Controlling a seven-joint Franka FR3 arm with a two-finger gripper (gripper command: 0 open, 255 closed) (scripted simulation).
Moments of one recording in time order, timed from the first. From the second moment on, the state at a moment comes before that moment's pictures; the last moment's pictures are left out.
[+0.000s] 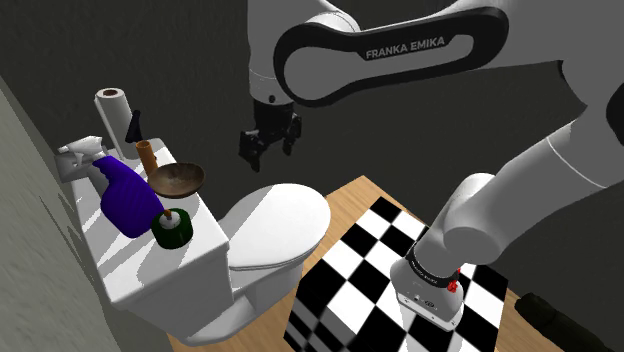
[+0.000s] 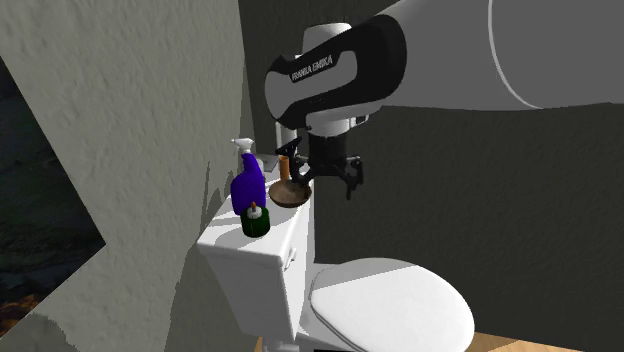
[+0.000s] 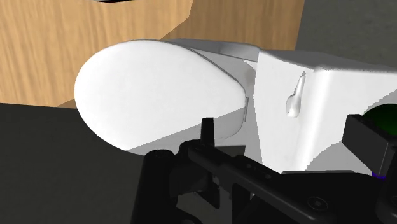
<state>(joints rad) 0.09 -0.26 0.39 -2.18 0.07 1.93 0.49</state>
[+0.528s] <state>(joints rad) 0.13 0.05 0.48 -1.97 -0.05 2.00 0.67</state>
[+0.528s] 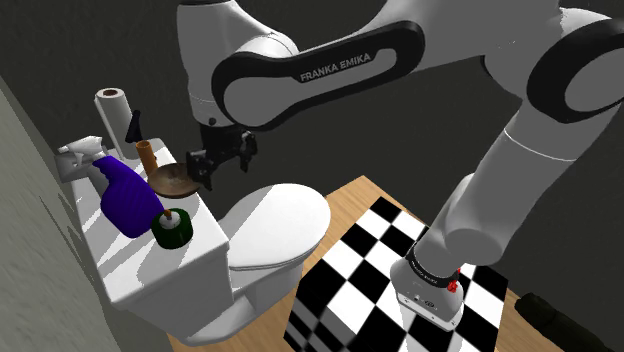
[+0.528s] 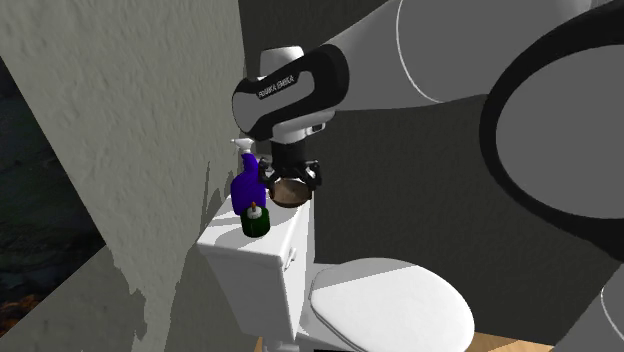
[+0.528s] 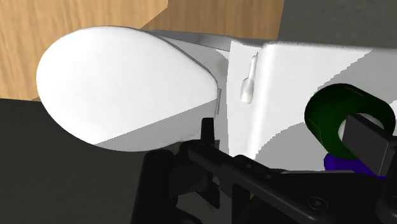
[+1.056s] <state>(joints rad) 0.24 0.36 0.50 -1.69 -0.20 2.00 0.82</state>
